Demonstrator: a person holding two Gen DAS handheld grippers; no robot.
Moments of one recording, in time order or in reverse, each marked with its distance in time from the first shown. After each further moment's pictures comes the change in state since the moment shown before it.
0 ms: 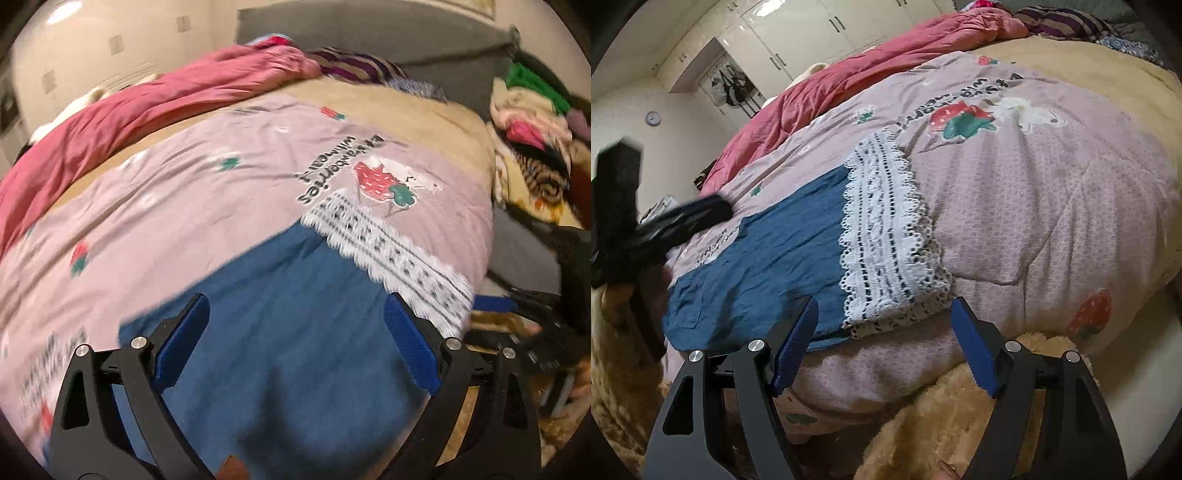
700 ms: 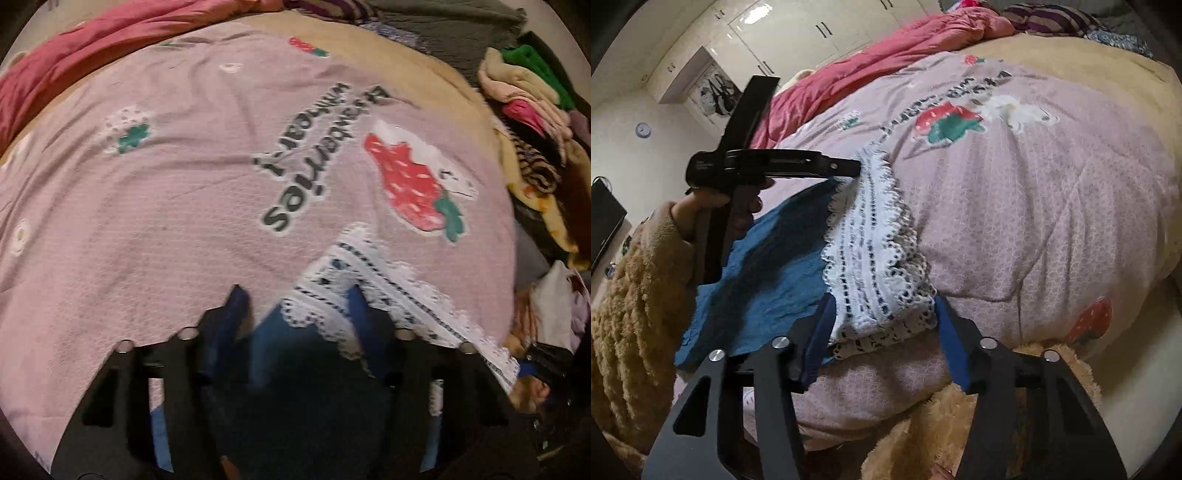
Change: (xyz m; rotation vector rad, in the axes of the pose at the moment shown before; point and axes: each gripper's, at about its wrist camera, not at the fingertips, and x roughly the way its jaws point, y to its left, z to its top) left arm 0.146 0.016 0.069 0.016 0.247 -0.274; right arm 0.010 -0.004 0.006 0.027 -0.021 -0.020
